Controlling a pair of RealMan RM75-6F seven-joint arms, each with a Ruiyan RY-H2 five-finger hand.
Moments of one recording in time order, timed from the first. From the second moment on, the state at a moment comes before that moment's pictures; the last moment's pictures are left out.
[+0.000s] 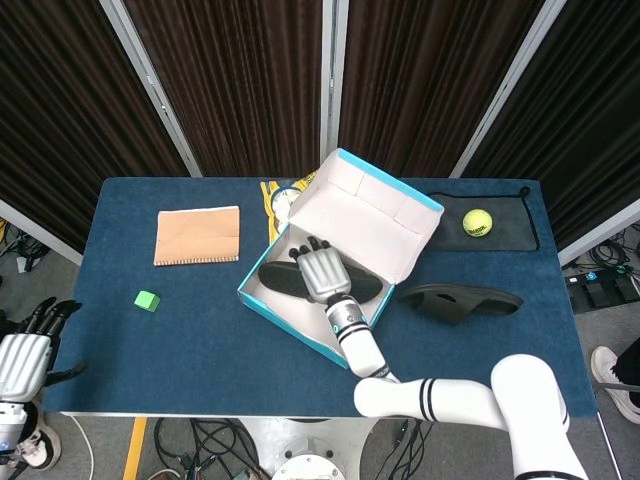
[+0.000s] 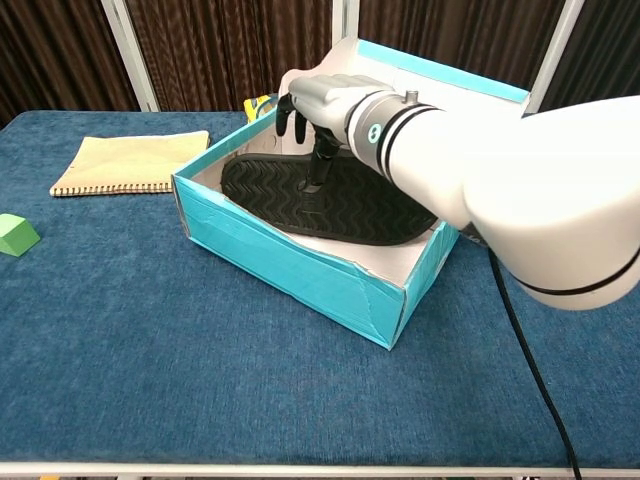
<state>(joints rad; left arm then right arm) -0.08 -1.29 0.01 -1.24 1.58 1.54 -0.21 1.12 -1.88 0.36 -1.37 -0.57 1.05 -0.83</state>
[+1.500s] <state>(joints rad) -0.07 -1.28 0.02 -1.21 1.58 1.53 -0.25 1.17 -2.00 0.33 -1.21 -0.62 1.04 -0.86</state>
